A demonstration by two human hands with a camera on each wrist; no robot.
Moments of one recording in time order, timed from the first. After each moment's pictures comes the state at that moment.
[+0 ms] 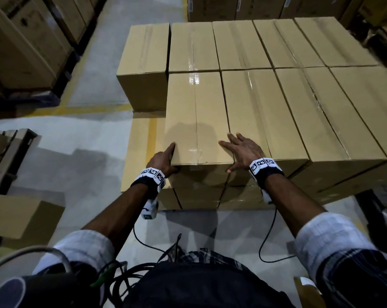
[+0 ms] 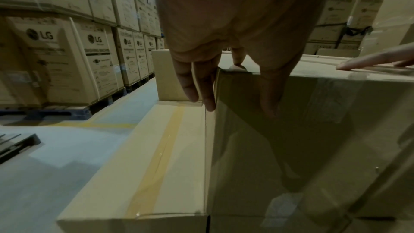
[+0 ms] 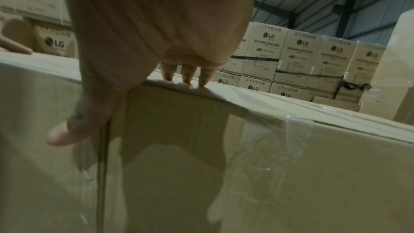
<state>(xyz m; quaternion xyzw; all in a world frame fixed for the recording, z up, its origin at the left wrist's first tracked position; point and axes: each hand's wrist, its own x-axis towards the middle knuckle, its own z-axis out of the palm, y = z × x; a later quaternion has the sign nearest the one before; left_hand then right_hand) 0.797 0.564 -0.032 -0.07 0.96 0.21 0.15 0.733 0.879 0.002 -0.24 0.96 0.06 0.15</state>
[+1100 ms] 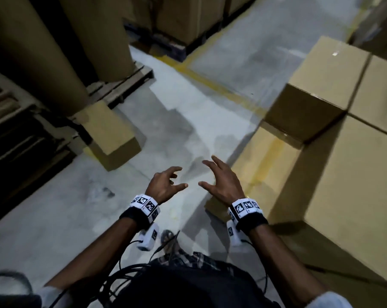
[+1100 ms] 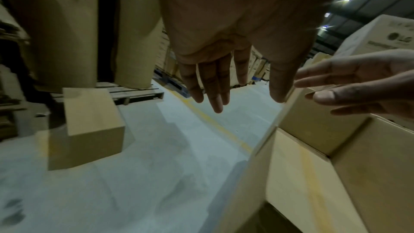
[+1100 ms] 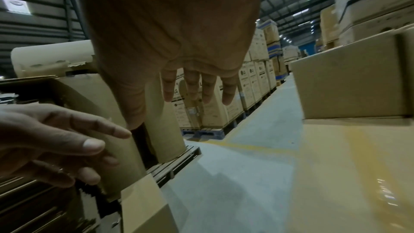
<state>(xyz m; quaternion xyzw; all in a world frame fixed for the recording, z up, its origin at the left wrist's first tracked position) 1.033 0.230 -0.057 -0.36 0.82 0.44 0.01 0.861 0.399 -0.021 -0.46 0.84 -0.20 0.21</state>
